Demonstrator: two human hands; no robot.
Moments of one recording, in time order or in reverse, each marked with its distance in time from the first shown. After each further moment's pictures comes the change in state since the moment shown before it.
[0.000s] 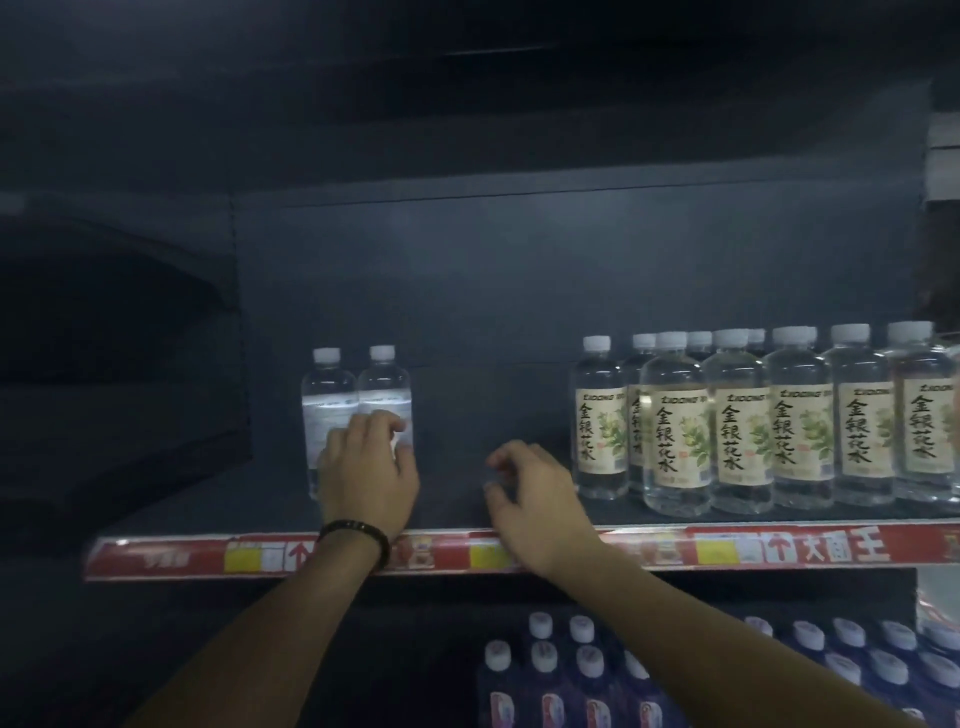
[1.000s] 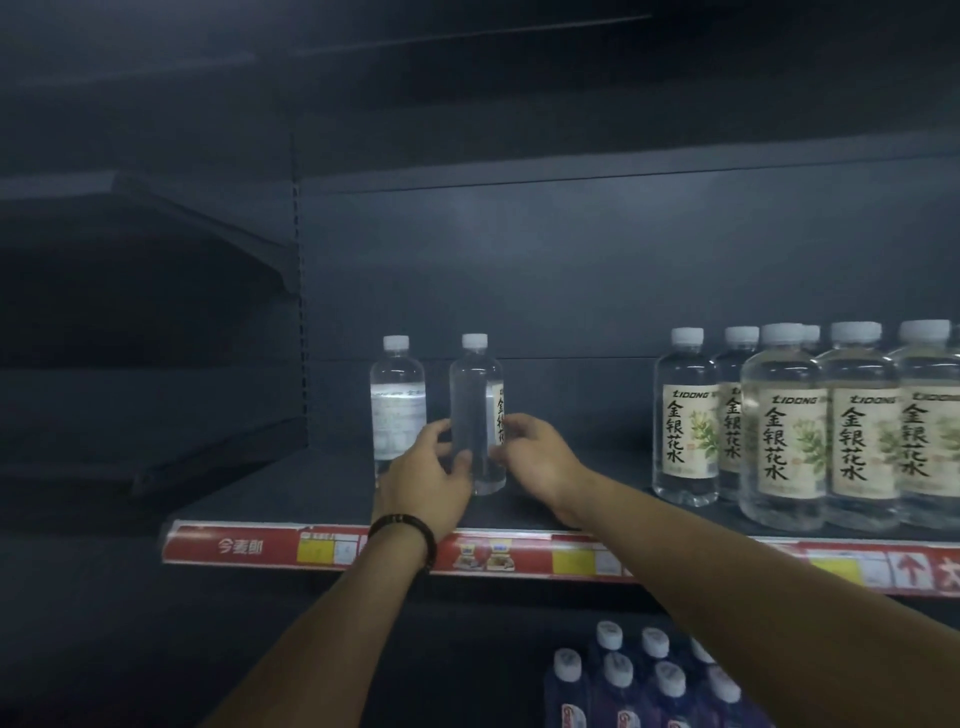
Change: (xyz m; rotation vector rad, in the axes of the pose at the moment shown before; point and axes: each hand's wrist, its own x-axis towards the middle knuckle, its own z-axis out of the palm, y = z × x) left_hand 0.001 -0.029 -0.015 -0.268 -0.370 -0.277; right_hand 0.076 -0.045 0.060 0.529 -0.194 0.239
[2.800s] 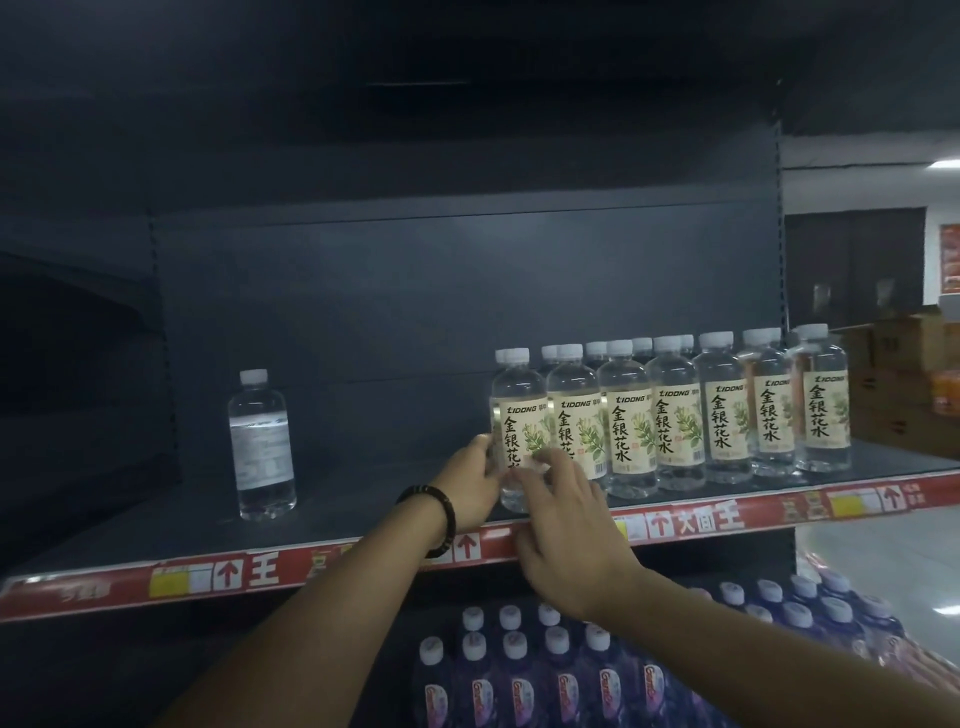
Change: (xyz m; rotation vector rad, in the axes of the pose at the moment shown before) left_hand -0.046 0.162 0.095 -0.120 -0.550 0.218; right_hand -0.169 0.041 -0.152 -1.019 0.198 -0.280
